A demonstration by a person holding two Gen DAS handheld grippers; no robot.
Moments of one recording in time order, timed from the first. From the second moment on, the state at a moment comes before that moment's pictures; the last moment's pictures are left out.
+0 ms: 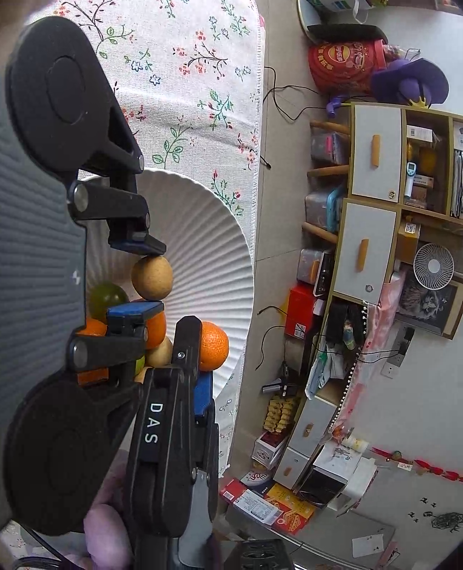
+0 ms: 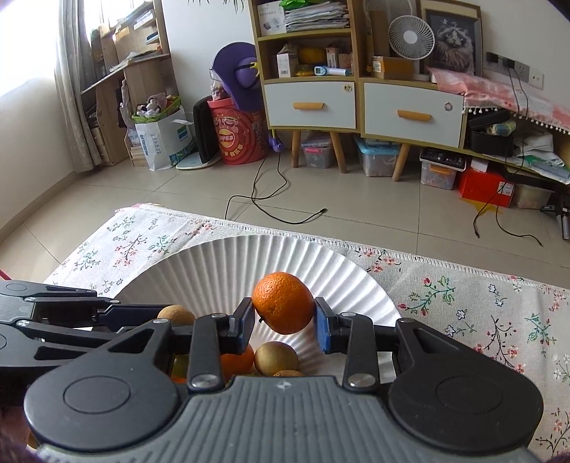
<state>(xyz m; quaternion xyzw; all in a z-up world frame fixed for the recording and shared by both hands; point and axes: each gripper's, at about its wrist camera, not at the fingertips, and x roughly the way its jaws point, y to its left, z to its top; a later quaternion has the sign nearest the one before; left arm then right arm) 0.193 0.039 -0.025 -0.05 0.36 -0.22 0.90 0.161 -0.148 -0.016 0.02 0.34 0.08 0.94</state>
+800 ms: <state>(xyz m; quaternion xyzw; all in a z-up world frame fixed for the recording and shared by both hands) 0.167 0.044 -0.004 0.01 0.36 -0.19 0.91 0.127 -0.158 0.016 0.01 0.33 0.05 0.94</state>
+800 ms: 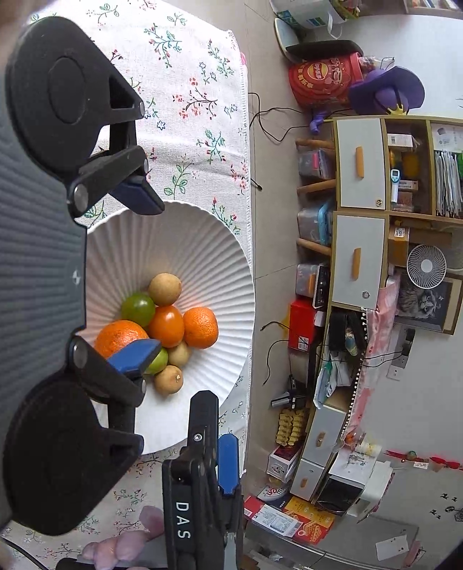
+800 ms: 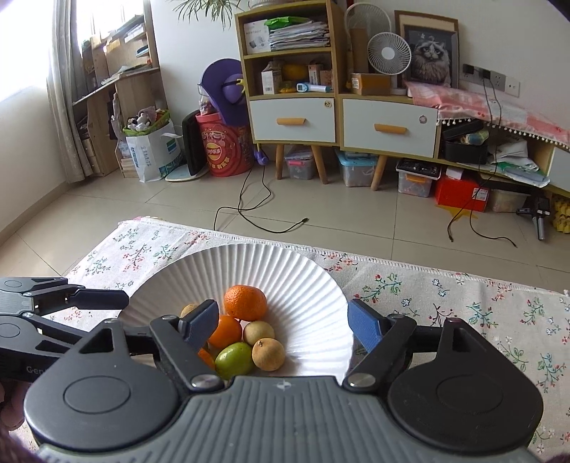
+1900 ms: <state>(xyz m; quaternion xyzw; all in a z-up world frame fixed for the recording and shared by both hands) 0.078 0.066 0.012 0.04 0.37 -0.18 0.91 0.028 -0.142 0.027 -0.01 0.33 0.02 0.94</state>
